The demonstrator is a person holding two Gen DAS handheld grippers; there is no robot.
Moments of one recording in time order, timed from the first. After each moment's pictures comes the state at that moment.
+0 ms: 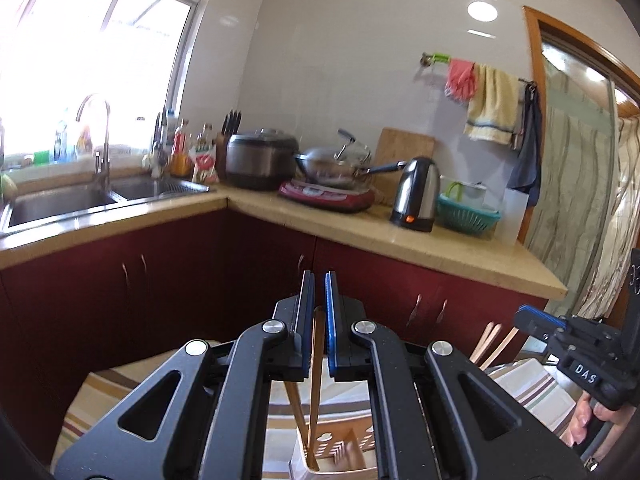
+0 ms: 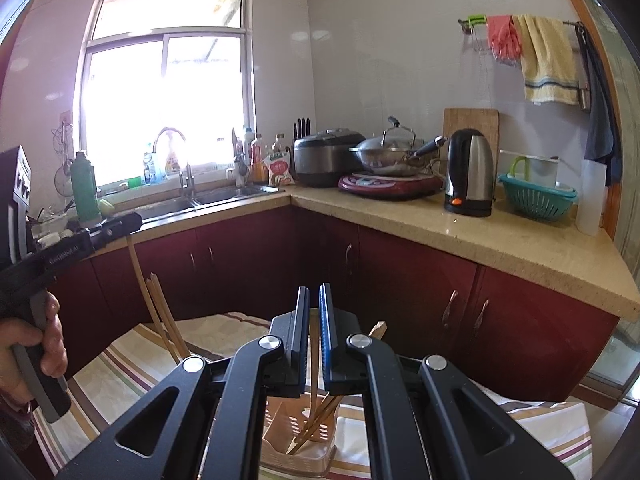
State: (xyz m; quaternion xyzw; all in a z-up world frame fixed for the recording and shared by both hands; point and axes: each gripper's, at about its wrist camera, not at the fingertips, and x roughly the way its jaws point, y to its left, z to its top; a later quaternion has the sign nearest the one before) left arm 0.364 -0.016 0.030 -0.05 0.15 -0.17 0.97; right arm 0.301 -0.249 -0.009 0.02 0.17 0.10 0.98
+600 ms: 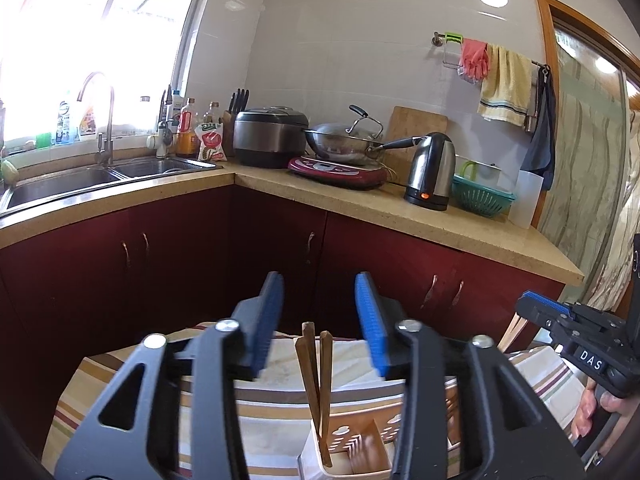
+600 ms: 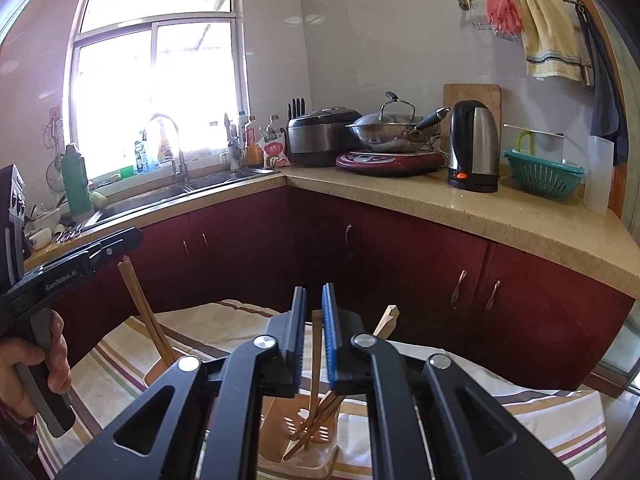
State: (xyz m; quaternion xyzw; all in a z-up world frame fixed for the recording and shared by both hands) left arm 0.383 -0.016 -0.001 -0.05 0.18 -0.15 0.97; right arm 0.325 -0.246 -0.031 0.03 0.20 0.09 0.98
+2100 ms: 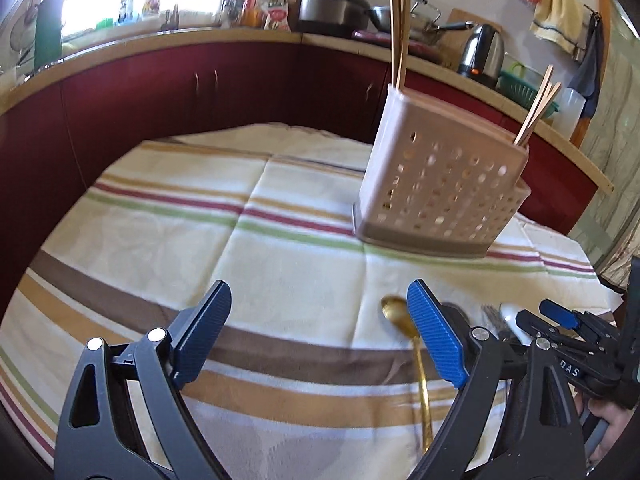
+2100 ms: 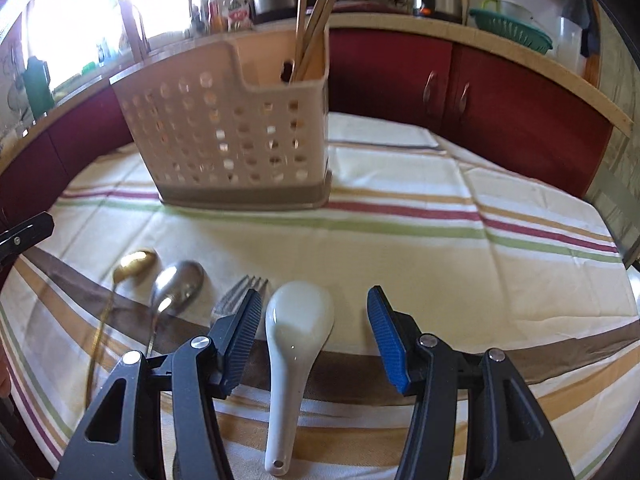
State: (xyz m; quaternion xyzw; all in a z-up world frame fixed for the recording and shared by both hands) left arm 0.244 0.026 -0.168 -0.06 0.37 -0.07 0.93; right arm 0.227 -0.226 -0.217 0.02 0.41 0.03 0.91
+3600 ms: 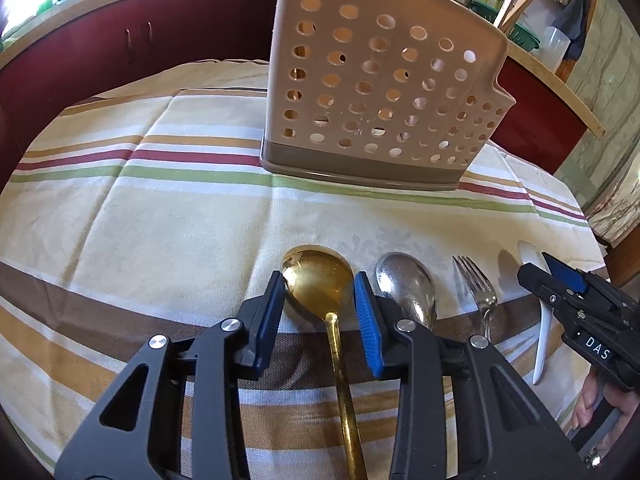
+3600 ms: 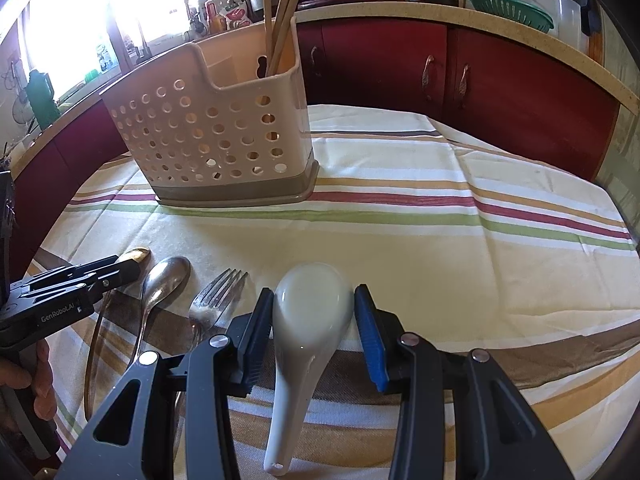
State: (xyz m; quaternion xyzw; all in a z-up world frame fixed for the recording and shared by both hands) left arm 0.273 -0.048 -0.213 -0.04 0.45 -0.14 0.88; right arm 0.222 -0.256 -0.219 0.06 0.41 0.05 0.91
